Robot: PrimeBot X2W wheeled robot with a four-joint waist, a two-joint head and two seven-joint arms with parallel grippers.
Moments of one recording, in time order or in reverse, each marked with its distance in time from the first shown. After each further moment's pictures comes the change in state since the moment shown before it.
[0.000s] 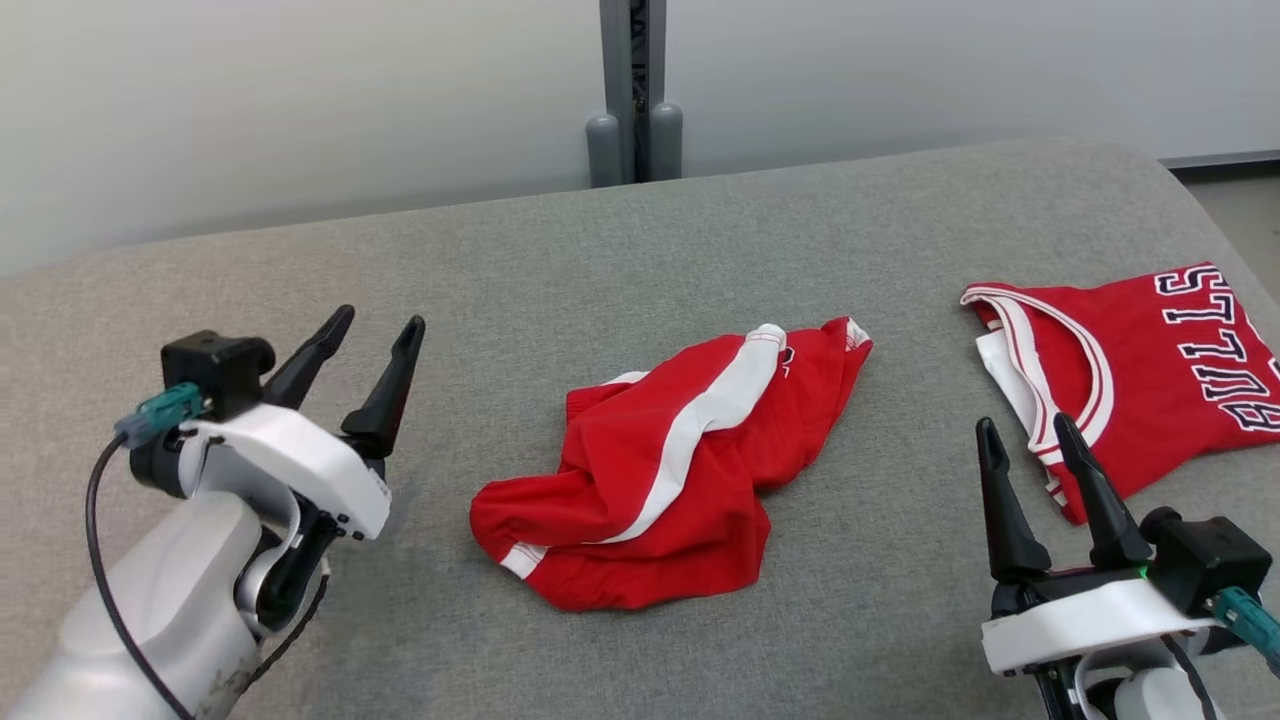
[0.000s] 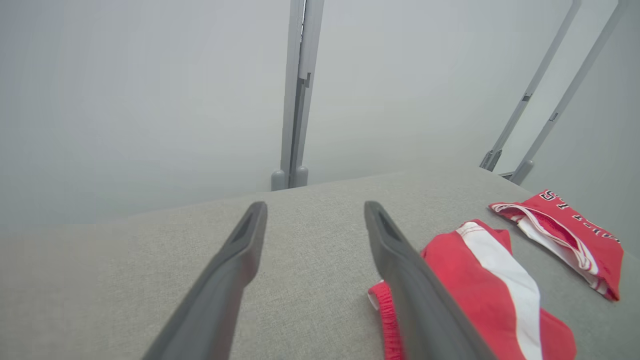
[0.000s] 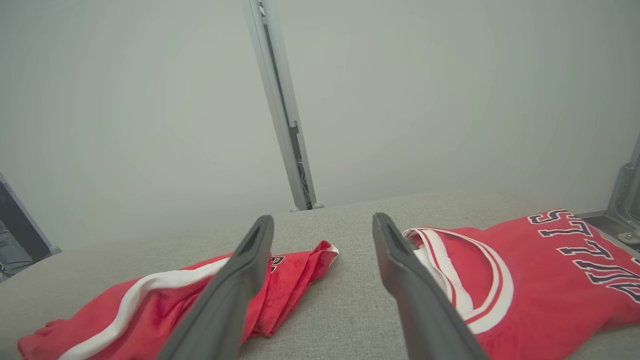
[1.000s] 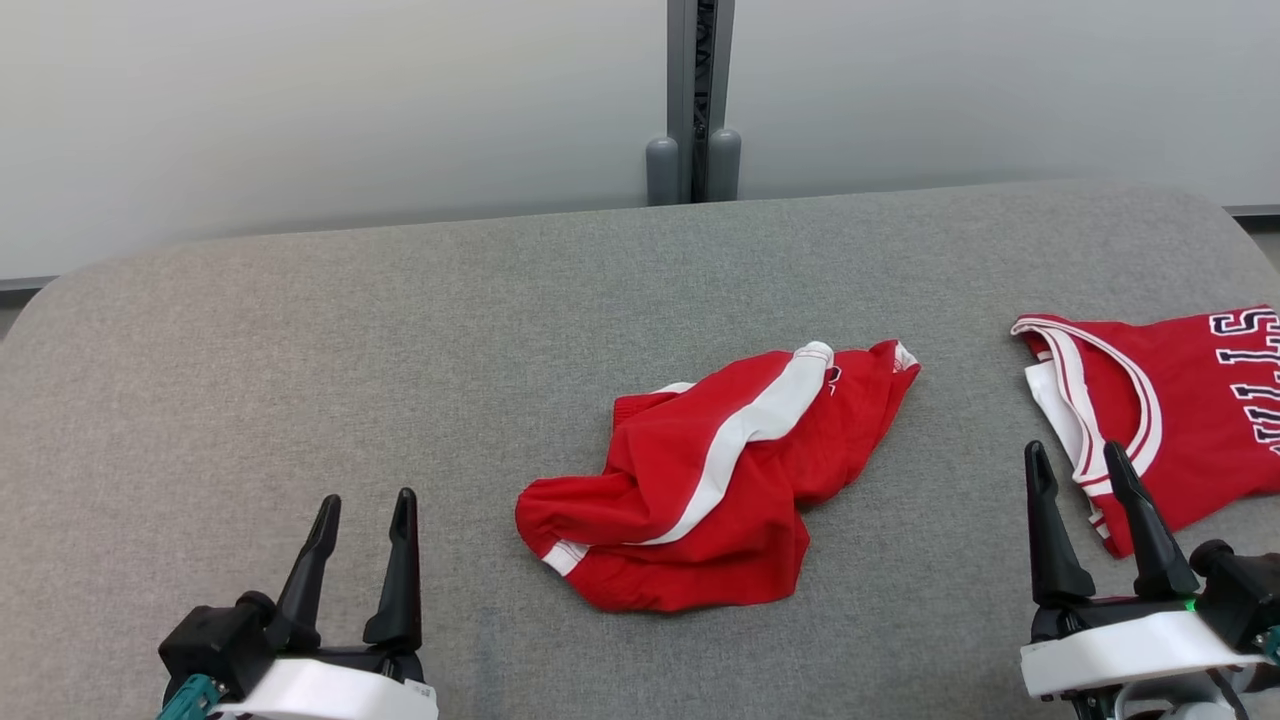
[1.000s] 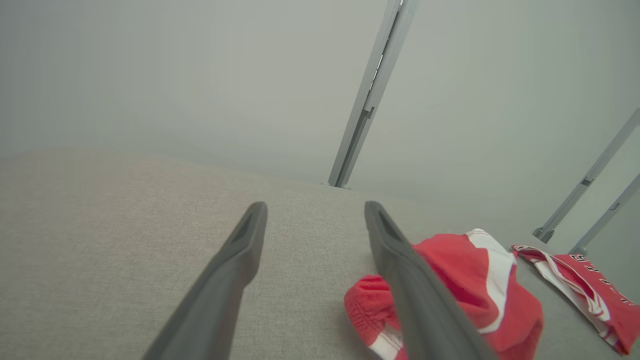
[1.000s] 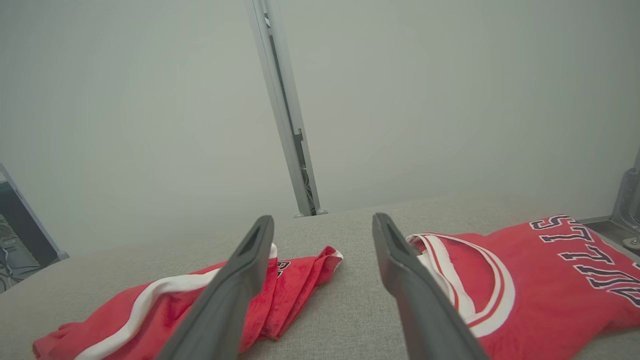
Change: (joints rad) left arm 0.672 -0.307 0.651 -0.440 0.492 0.068 0.000; right arm 0.077 -0.006 -0.067 -0.055 0.004 0.000 0.000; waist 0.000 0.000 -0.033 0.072
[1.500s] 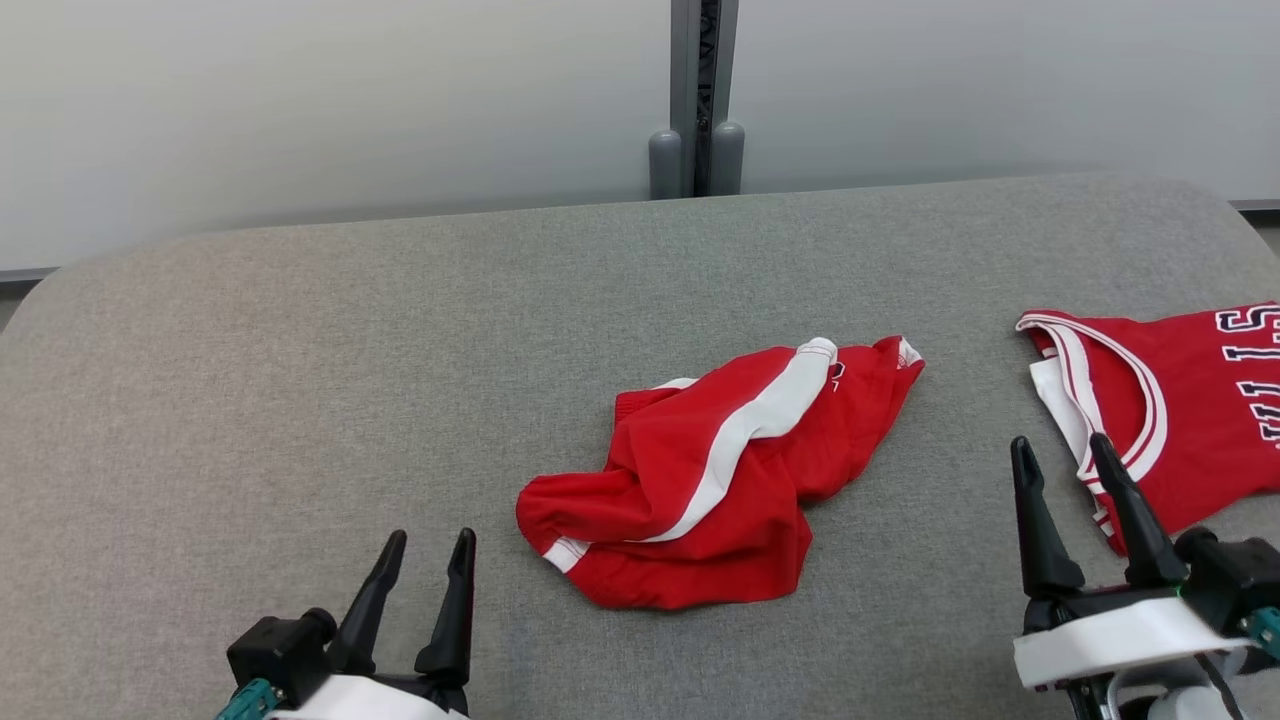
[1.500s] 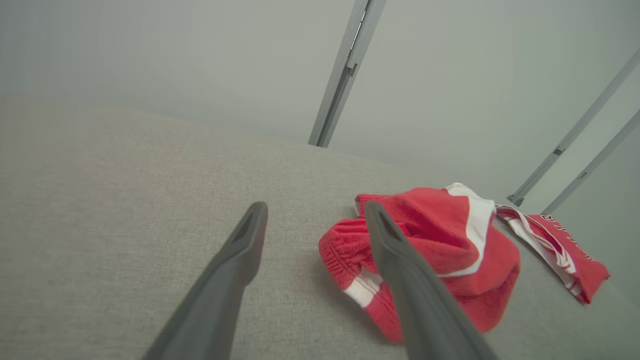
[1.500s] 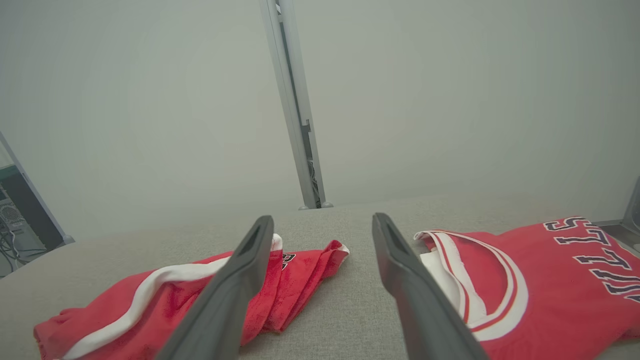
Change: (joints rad) left arm -0.010 -0.054 -0.014 0.118 0.033 -0.103 0.000; right arm -0.003 -0.012 0.026 0.011 -0.005 0.000 0.000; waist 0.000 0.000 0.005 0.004
